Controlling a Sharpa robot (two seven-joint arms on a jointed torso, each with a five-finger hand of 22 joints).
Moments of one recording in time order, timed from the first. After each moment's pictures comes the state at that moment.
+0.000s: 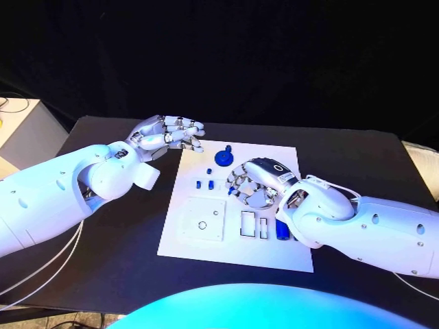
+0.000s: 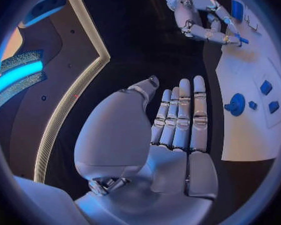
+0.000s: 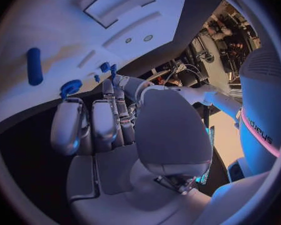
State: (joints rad) left arm 0.89 -0.86 0.31 1.47 -0.26 0.06 0.23; left_hand 1.44 -0.17 0.39 0.17 0.07 0.88 0.21 0.27 0.29 0.94 0.15 0.34 0.07 0.97 0.09 0.59 0.35 0.17 1.01 0.19 0.39 0.20; right arm 1.01 -0.74 -0.09 1.67 -1.59 -0.52 -0.13; right_hand 1.36 -0.19 0.66 0.00 0.20 1.06 0.12 0.30 0.31 1.28 0.07 0.06 0.11 1.47 -0.02 1.18 1.08 0.08 1.45 0.07 1.24 1.19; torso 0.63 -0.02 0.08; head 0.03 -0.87
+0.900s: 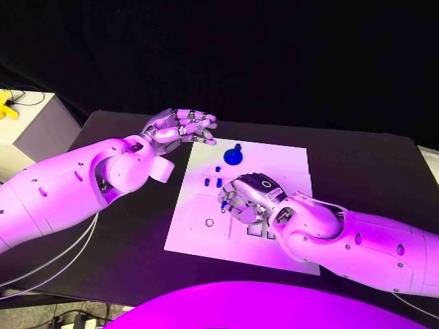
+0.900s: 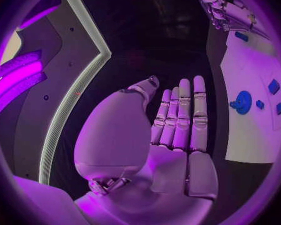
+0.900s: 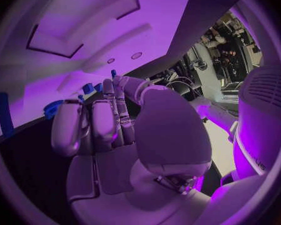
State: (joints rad) left arm 0.89 -0.85 0.31 1.47 -0.24 0.00 0.26; left_hand 1.44 -0.17 0.39 0.17 0.07 0.88 0.21 0.27 0.29 0.94 0.15 0.34 0.07 0.97 0.09 0.59 0.36 0.17 1.01 0.19 0.38 0.20; right arm 0.95 -0.64 -0.10 1.61 -1.71 -0.51 -0.14; right_hand 1.36 -0.19 0.66 0.00 0.21 1.06 0.12 0.29 0.32 1.28 0.07 0.06 0.11 1.47 -0.02 1.19 1.08 0.08 1.45 0.07 1.25 1.21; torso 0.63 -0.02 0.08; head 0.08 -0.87
